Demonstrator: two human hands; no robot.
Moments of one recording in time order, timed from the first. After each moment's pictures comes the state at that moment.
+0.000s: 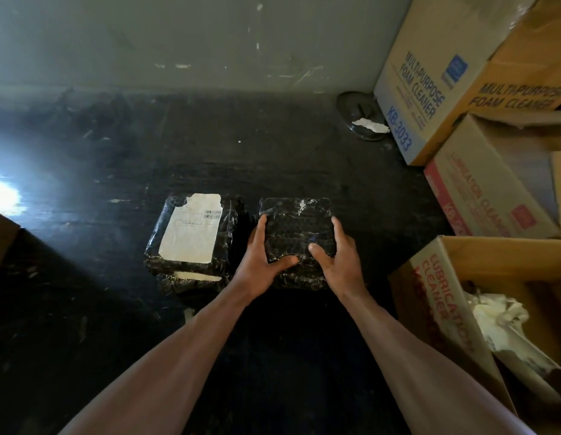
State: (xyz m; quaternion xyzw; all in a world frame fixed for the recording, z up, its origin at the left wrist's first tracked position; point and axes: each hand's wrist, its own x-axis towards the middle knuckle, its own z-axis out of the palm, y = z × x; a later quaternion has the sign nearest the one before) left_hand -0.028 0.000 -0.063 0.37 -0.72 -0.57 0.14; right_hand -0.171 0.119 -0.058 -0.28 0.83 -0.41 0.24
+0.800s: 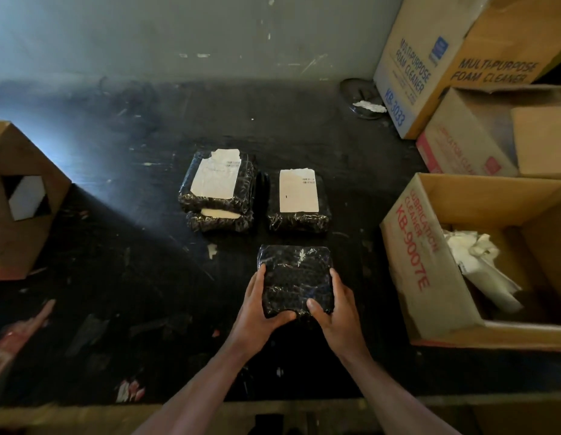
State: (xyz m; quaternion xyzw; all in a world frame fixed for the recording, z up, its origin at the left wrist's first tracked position) left_hand 0.136 0.173 -0.095 0.38 -0.73 -0.55 0.12; right_hand -0.013 0.299 -0.097 -0.29 0.82 -0.39 0.30
